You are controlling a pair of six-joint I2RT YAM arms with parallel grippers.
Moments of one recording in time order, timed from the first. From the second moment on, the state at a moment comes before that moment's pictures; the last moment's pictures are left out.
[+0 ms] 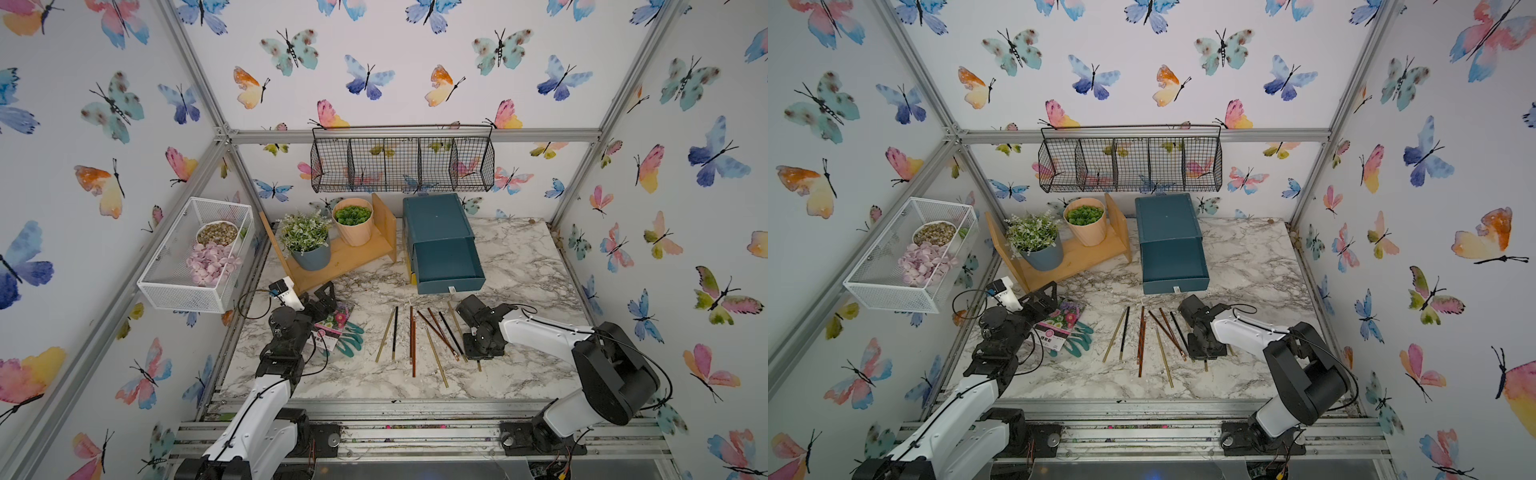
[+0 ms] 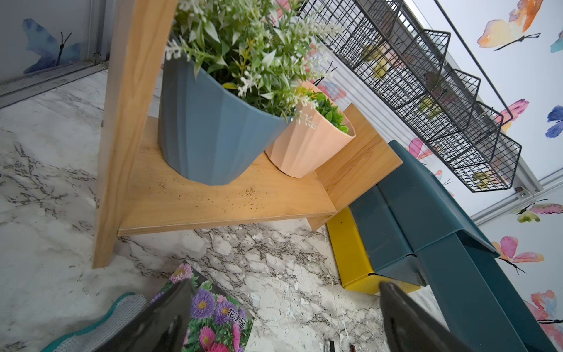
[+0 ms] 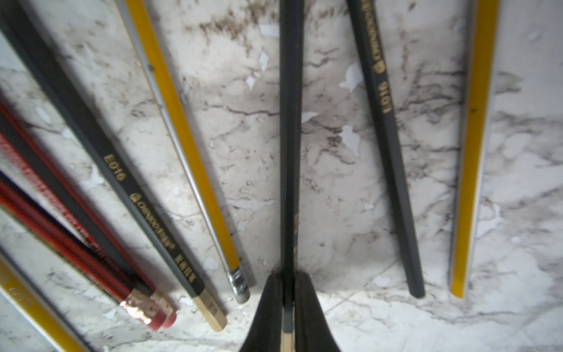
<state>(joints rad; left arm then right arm) -0.09 0.87 0.31 0.39 0.09 -0.62 0.64 1.55 0.81 -0.75 0.08 0.55</state>
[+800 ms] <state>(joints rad) -0.09 0.87 0.31 0.39 0.09 -0.62 0.65 1.49 0.81 -0.81 0.08 0.55</state>
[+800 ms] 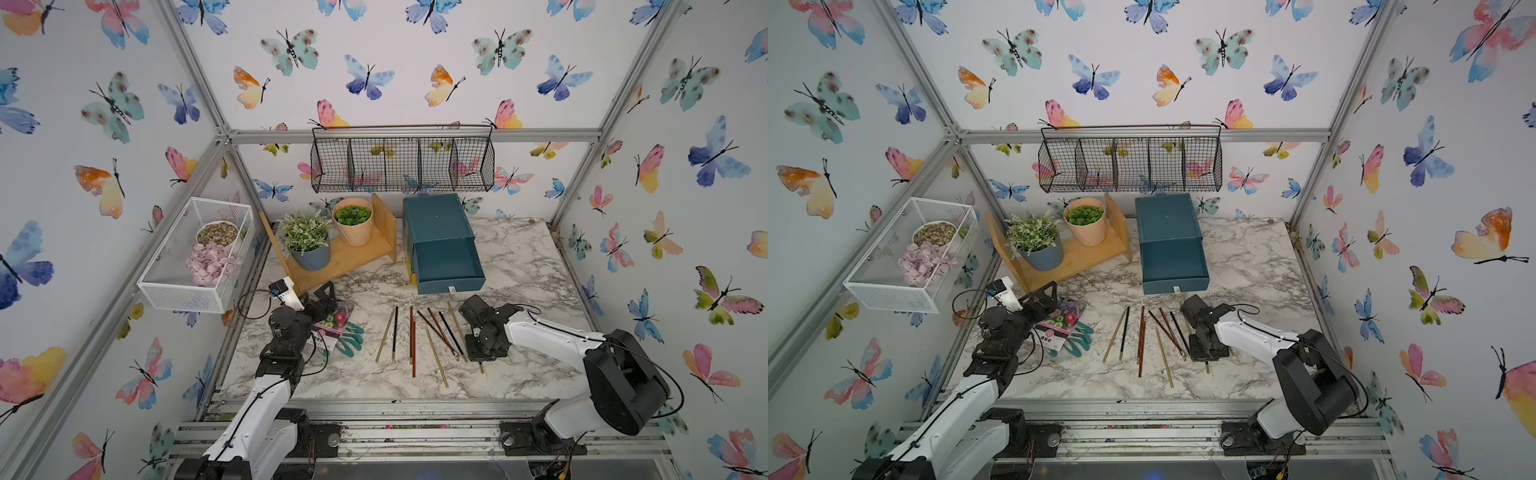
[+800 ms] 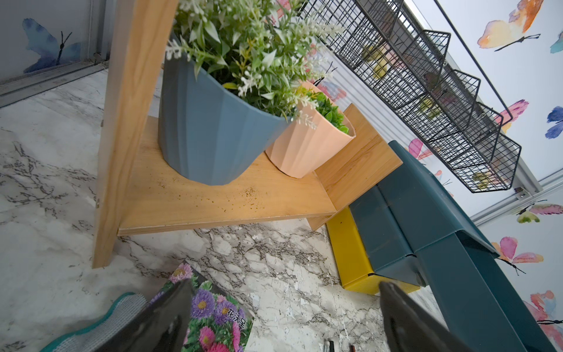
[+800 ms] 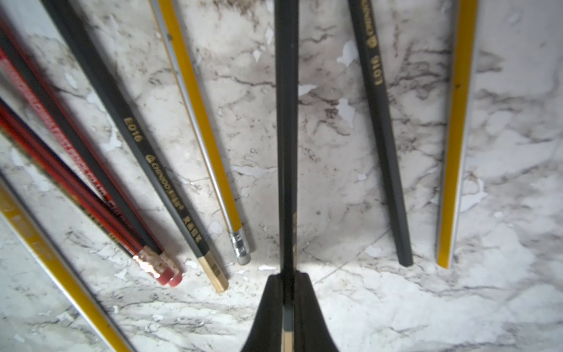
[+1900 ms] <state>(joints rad) -0.09 0.88 0.31 0.42 0.09 -0.63 0.64 1.26 1.06 -1.07 0.51 0.70</state>
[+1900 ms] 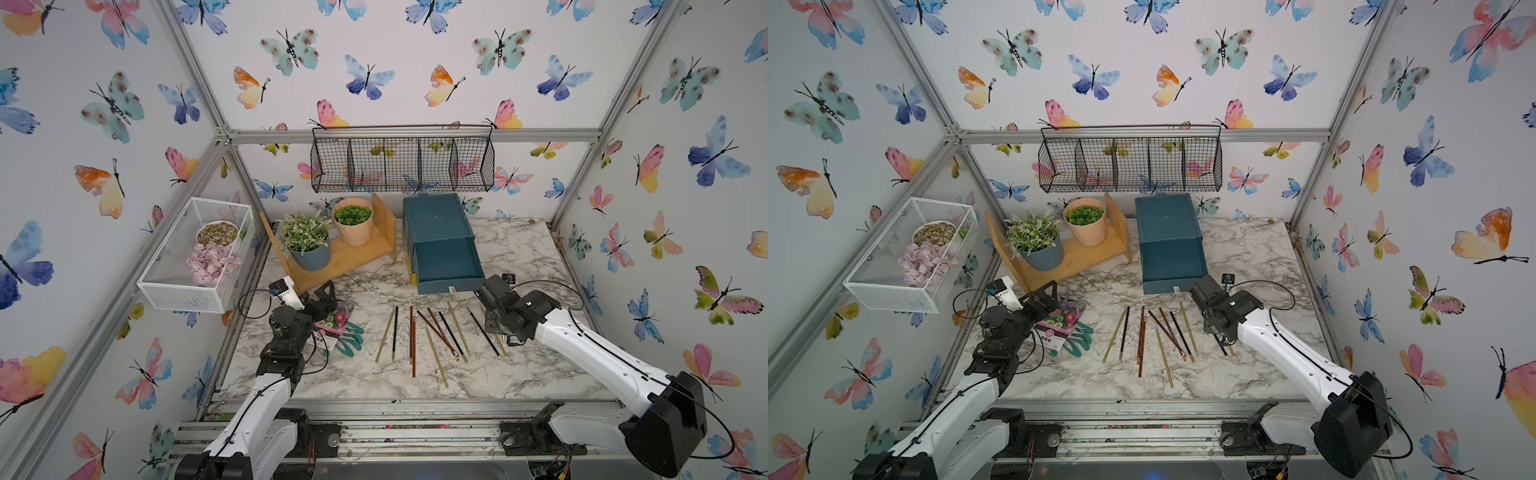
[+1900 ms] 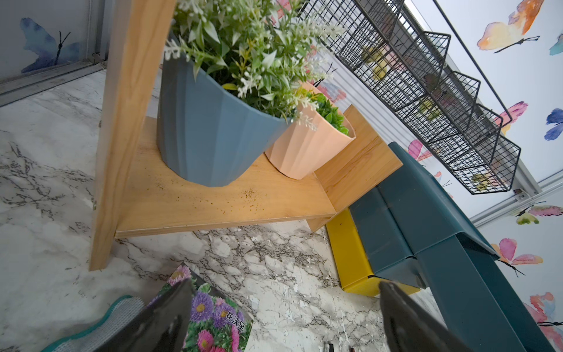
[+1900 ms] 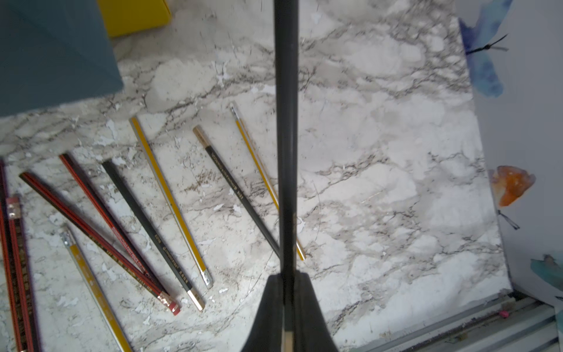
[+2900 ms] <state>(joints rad) -0.09 0.89 0.31 0.42 0.09 -0.64 0.61 1.57 1.62 -0.83 0.25 -0.15</state>
